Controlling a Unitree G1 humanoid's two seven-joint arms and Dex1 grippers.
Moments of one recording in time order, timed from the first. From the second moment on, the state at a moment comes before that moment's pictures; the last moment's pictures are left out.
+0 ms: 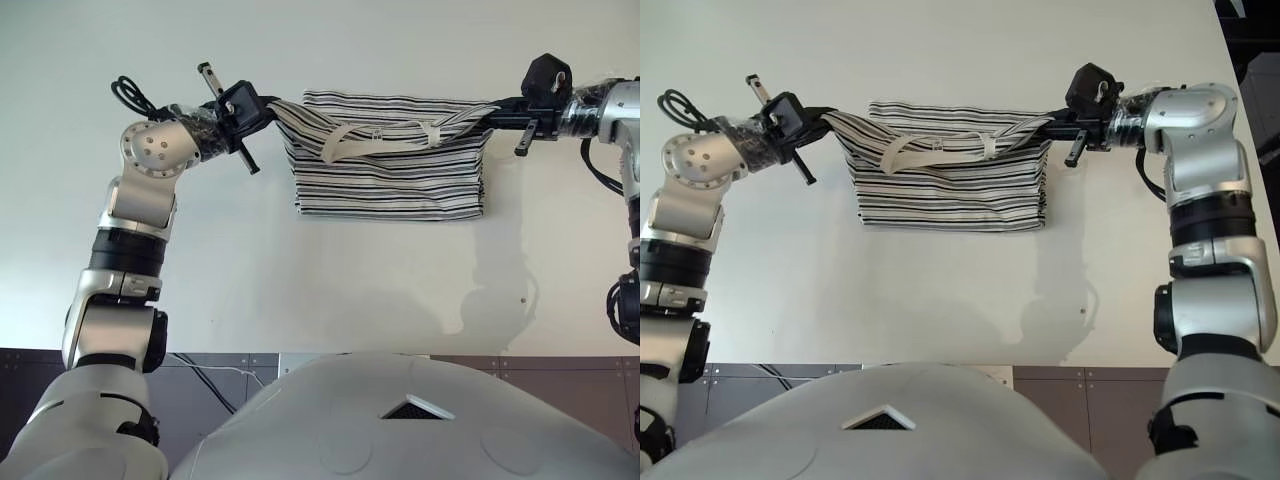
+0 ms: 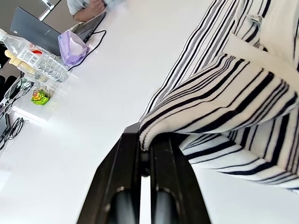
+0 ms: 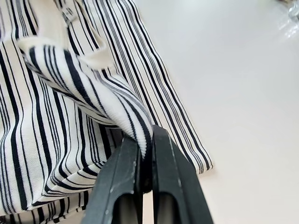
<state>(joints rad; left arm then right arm) -0.47 0.58 -0.25 0.44 0.06 -0.16 -0.74 -0.69 -0.67 0.27 0.75 0.05 -0.01 1.12</state>
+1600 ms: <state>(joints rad) -0.41 0.42 -0.28 0.31 0.19 -0.13 -0.59 -0.83 -0.42 0.29 1.22 -0.37 -0.51 0.52</state>
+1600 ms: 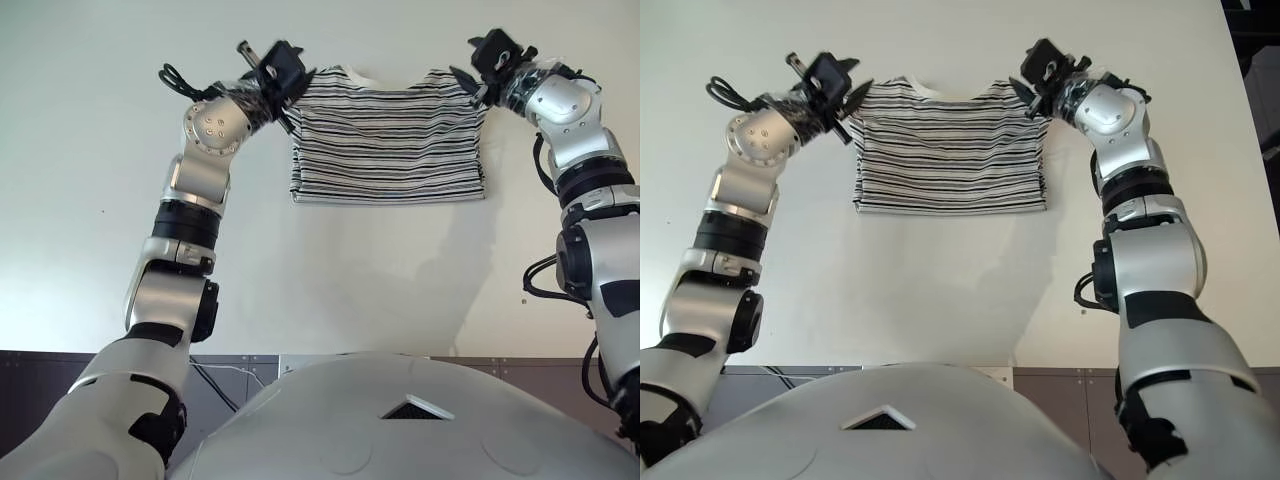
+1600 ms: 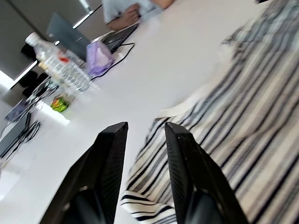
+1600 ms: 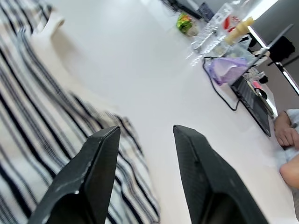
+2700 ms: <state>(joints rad) -0.46 0.73 -0.43 0.62 0.44 -0.82 -0.45 -0.39 -0.62 0.32 0.07 0.06 -0.04 1.18</state>
